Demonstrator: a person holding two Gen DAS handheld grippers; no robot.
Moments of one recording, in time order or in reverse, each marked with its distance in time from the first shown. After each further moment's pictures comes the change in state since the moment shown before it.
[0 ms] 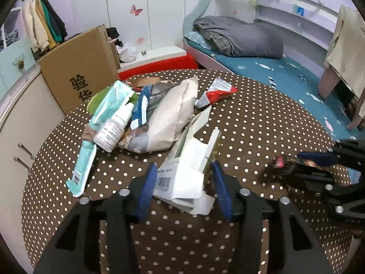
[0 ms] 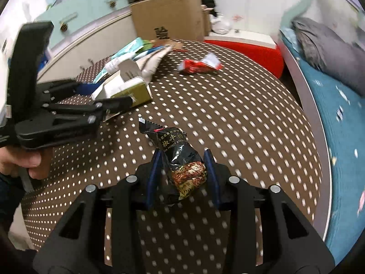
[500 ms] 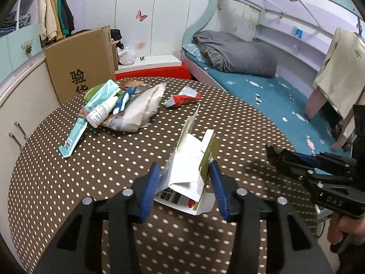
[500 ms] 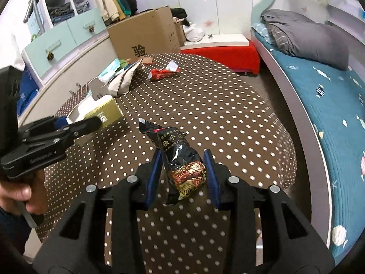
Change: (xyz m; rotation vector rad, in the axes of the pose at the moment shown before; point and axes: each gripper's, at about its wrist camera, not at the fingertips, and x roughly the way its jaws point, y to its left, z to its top) left arm -0.059 -0.045 -0.032 -0.117 -0.069 -0.082; right arm -0.059 -0.034 -0.033 0.144 -0.093 -0.042
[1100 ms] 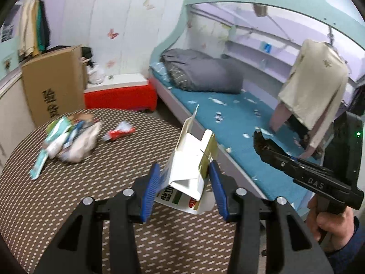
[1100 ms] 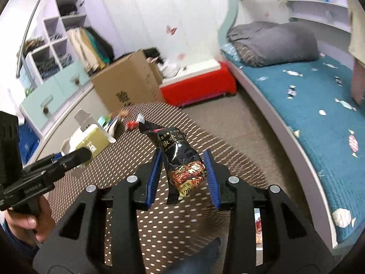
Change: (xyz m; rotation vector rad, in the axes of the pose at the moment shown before) left arm -0.039 -0.088 0.038 0.040 -0.103 -0.199; right arm -0.104 -0.080 0.006 0.211 -0.231 -0.067
